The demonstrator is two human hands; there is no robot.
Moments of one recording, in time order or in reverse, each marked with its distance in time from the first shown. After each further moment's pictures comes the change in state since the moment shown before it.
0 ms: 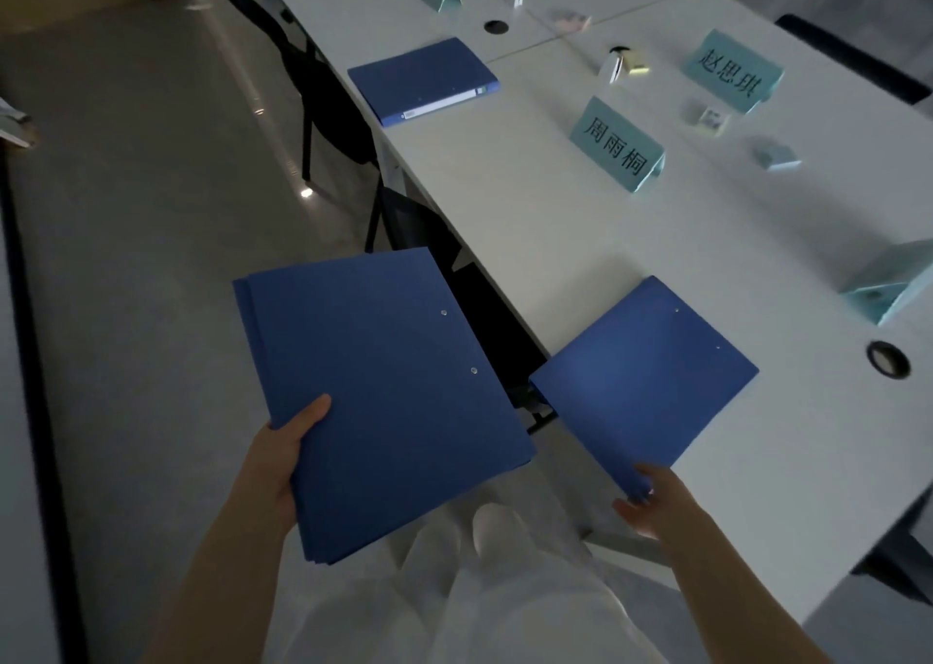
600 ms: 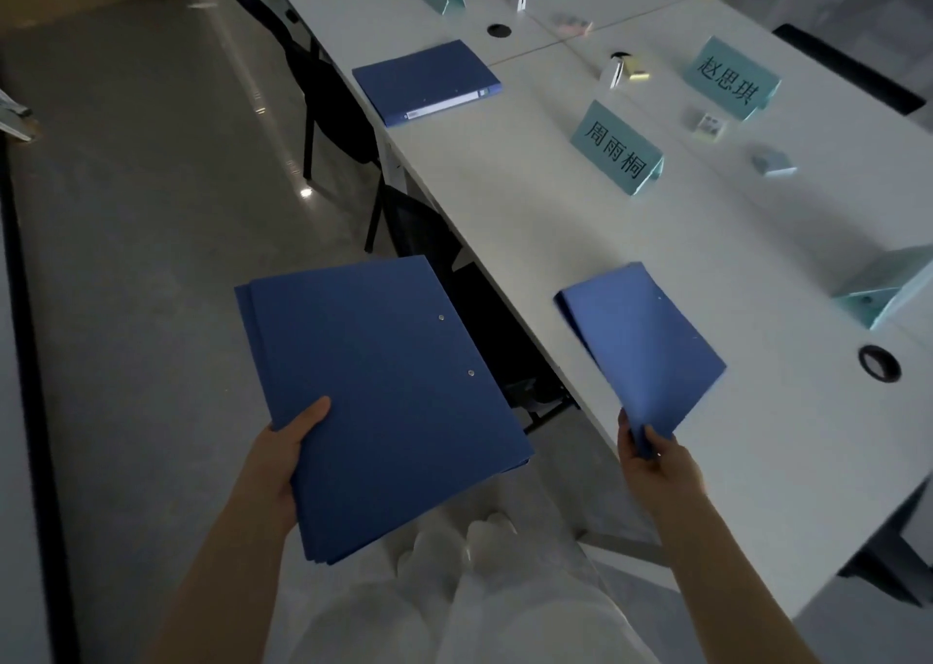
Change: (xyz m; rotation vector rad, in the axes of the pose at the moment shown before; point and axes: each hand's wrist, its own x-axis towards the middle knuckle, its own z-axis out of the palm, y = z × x) left_hand -0.001 -0.010 -0.008 -0.024 -0.012 -0.019; right_hand -0.056 -0.031 0.026 0.658 -0.325 -0.087
